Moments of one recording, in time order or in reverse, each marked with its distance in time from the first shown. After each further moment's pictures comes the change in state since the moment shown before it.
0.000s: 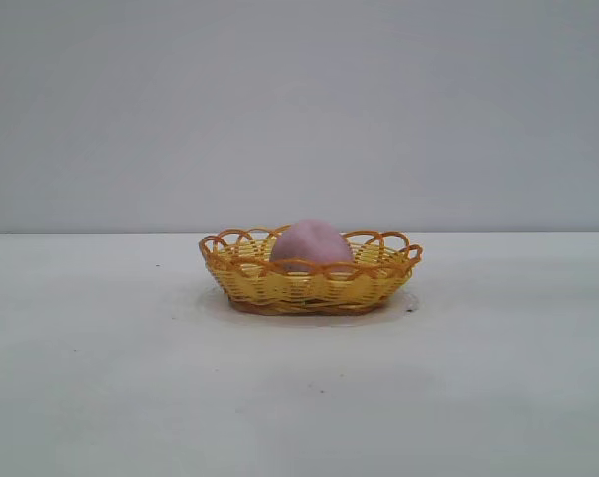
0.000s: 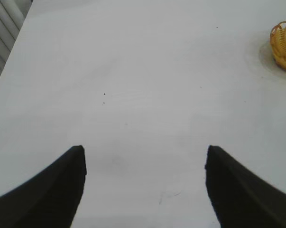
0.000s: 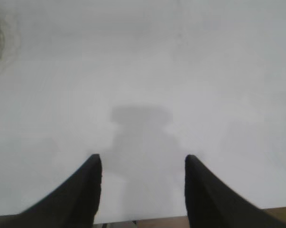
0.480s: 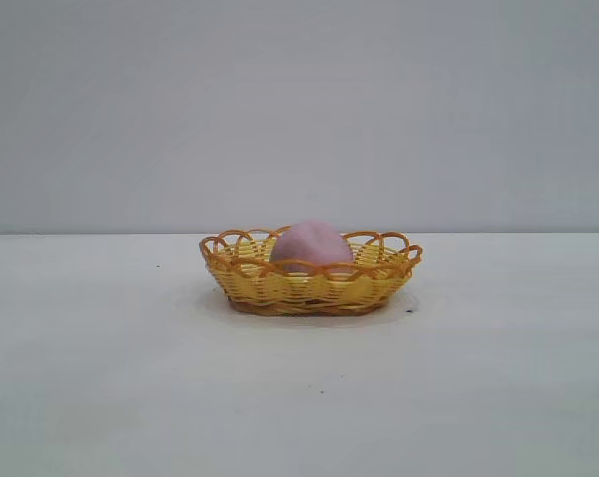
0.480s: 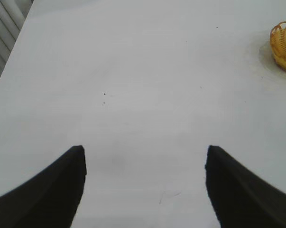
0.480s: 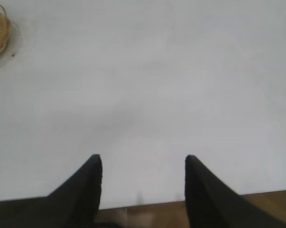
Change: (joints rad) left arm 0.000 0.000 0.000 0.000 0.000 0.000; right arm 0.011 -0.791 0.377 0.002 0.004 0.017
